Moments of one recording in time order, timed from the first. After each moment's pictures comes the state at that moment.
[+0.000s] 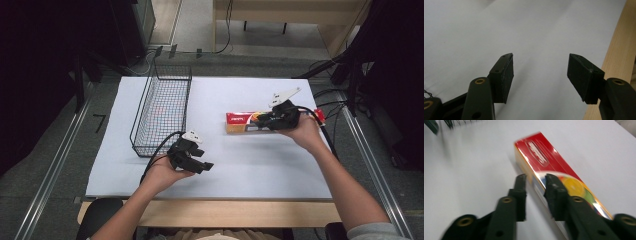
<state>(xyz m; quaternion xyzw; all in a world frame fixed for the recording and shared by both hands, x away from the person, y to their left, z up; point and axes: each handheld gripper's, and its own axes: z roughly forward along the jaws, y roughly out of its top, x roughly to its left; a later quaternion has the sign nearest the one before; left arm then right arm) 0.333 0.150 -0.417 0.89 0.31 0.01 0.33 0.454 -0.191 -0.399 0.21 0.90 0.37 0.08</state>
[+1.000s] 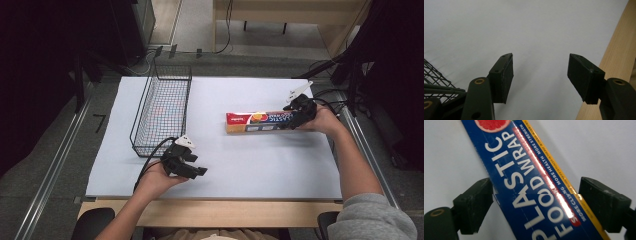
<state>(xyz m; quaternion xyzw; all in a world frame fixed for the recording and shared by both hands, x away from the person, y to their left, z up) 0.319 0.163 -0.423 0.89 0.33 0.01 0.32 0.516 -0.254 -0.446 0.22 0.93 0.28 0.06</state>
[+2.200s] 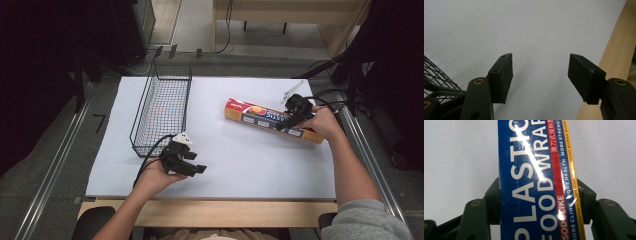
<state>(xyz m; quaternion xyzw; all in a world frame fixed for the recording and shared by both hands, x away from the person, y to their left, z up) 0.325 0.169 -0.416 0.88 0.33 0.01 0.33 0.505 -0.236 -0.428 0.22 0.94 0.25 0.02</state>
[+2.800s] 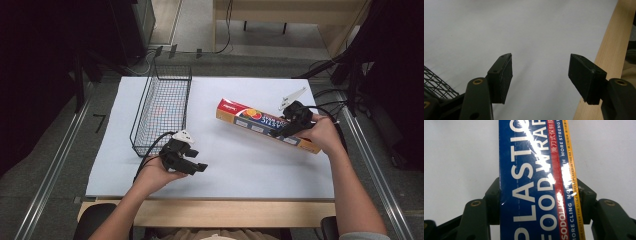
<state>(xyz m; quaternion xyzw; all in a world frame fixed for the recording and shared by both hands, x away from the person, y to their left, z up) 0.329 0.166 -0.409 0.89 0.31 0.00 0.33 0.447 -0.215 -0.402 0.23 0.93 0.28 0.04</state>
